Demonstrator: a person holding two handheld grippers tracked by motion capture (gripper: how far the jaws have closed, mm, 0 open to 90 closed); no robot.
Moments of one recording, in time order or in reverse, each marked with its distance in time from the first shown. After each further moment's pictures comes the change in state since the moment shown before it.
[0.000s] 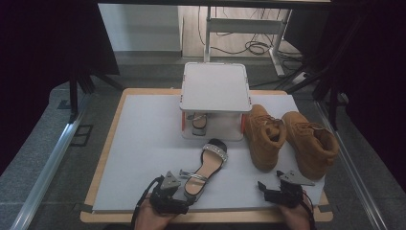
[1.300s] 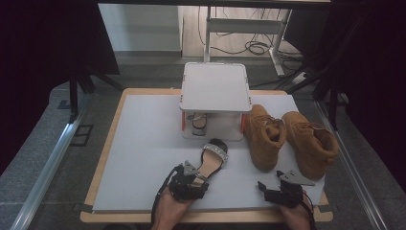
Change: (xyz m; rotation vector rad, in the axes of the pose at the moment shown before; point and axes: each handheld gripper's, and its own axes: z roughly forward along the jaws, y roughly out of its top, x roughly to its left) left arm -0.009 0.040 0.041 0.052 0.067 -0.018; right arm 0.000 0.000 0.000 0.000 0.000 0.000
